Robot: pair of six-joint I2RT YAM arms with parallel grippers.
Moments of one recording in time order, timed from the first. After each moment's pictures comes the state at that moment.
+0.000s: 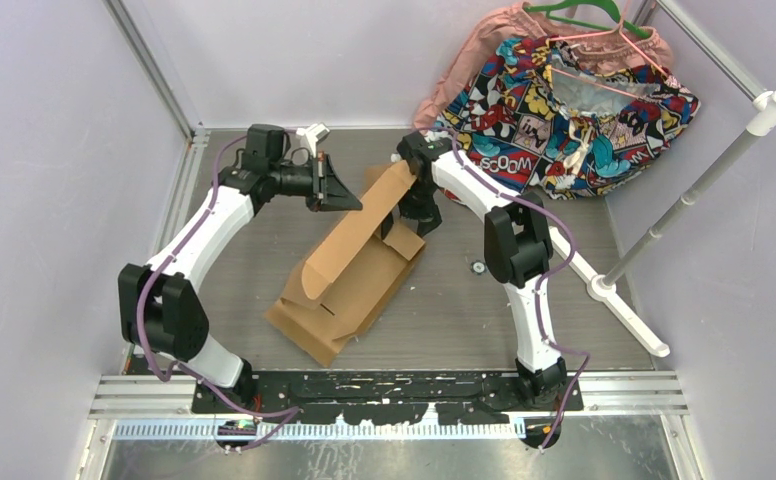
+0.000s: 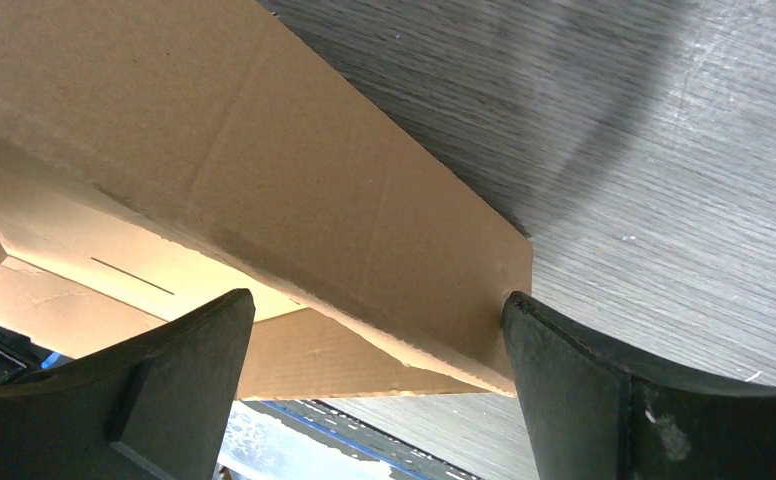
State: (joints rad) left arm -0.28 1.56 1.36 -0.45 1.01 -0.60; right arm 0.50 2.21 1.94 -1.09 -0.34 0.32
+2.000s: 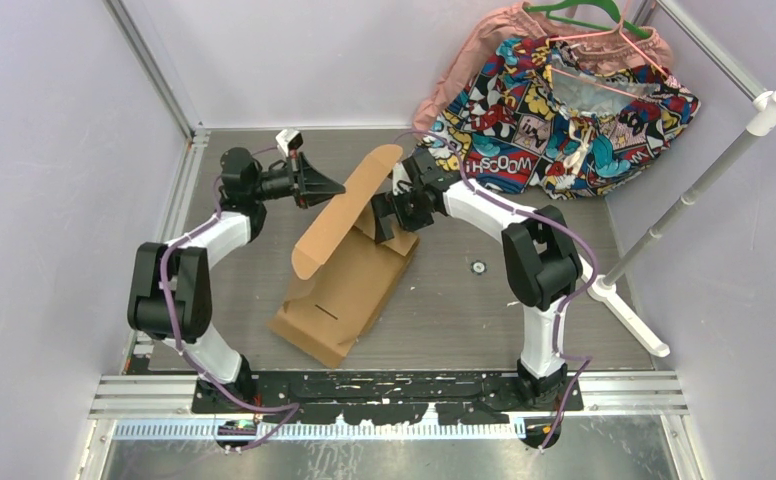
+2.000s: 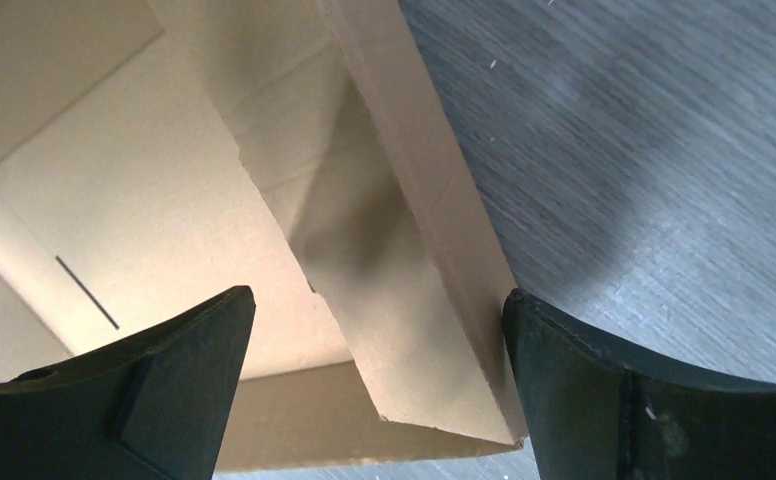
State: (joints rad) left arm -0.13 1.64 0.99 0.68 1.23 -1.45; right arm 0.53 1.96 1.48 -0.53 -0.39 0.11
